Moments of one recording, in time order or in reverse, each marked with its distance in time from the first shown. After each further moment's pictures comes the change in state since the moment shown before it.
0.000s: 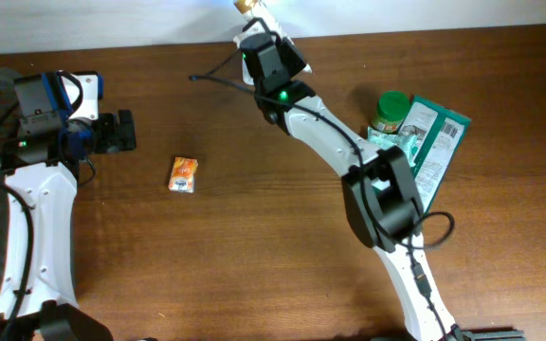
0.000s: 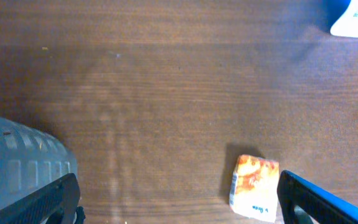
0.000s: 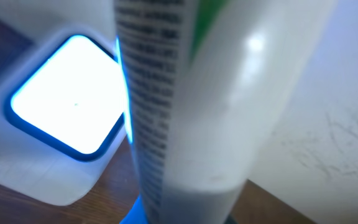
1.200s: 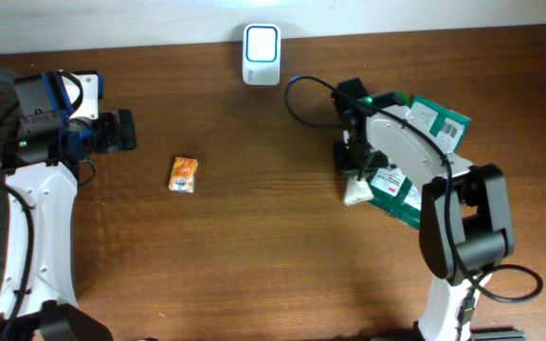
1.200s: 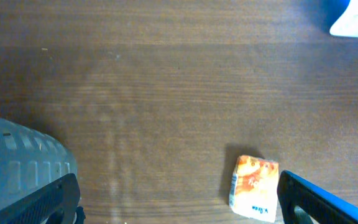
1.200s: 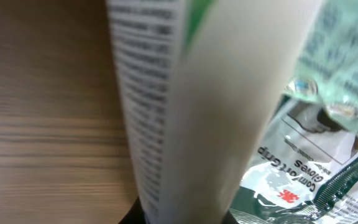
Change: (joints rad) left arm 0.000 0.000 0.000 -0.001 0.000 0.000; right arm -0.261 -0.428 -0.569 -0.904 -0.606 0.742
